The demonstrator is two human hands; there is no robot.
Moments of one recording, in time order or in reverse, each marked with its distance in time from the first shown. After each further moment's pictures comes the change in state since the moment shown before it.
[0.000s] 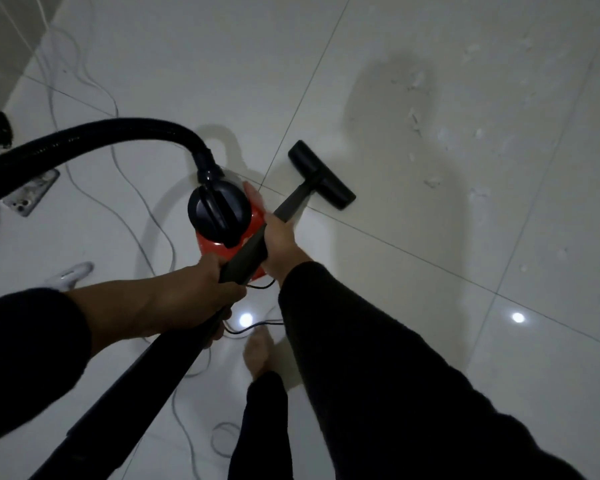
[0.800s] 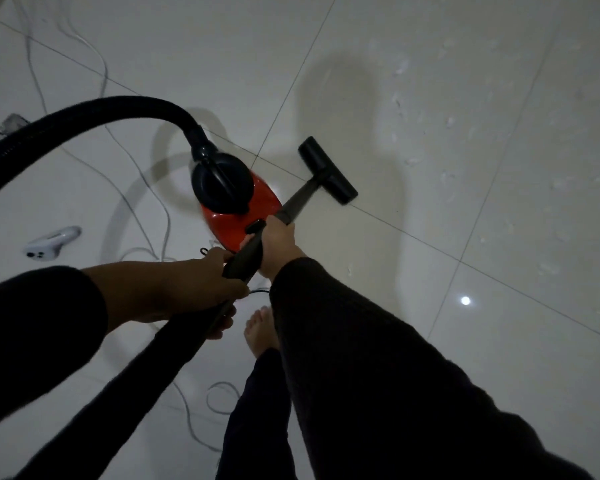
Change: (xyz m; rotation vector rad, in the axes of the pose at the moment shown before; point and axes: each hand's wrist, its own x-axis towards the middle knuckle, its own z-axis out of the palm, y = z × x) left_hand -0.039 -0.088 -0.005 -0.048 -0.224 -0.004; right_hand -0.101 0.052 0.013 0.079 0.219 0.114
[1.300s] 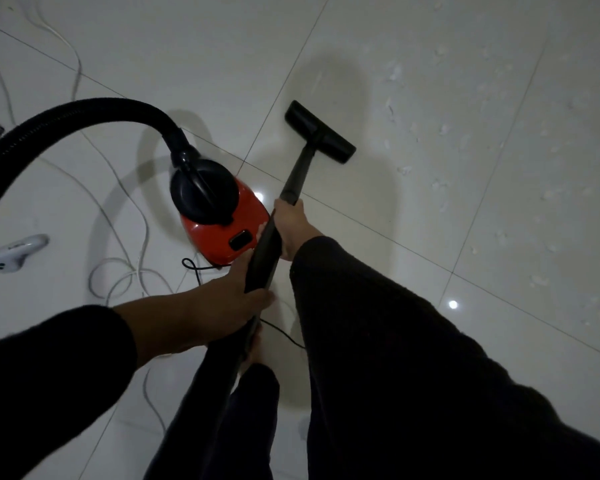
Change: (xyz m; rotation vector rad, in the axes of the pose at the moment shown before) left_hand 0.049 0.018 0.024 -0.041 -0.008 0.220; right_hand 0.043 -0.068 -0.011 -0.321 -0.003 -0.101
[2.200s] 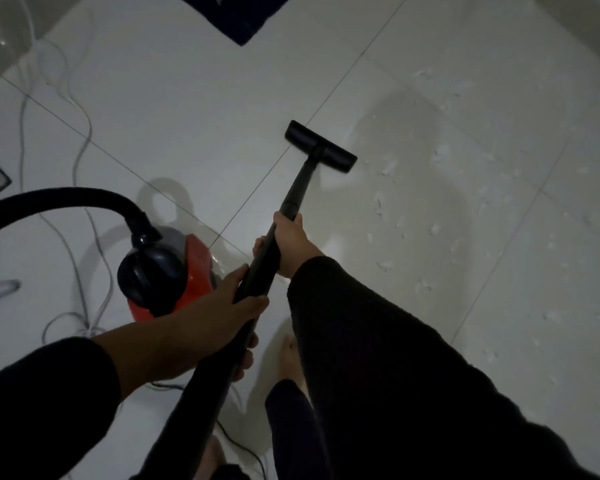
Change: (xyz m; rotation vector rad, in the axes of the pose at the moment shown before) left_hand 0.077 0.207 0.019 -0.348 0.193 0.037; right_hand 0.056 -0.210 -0.067 0.113 -0.229 0.062
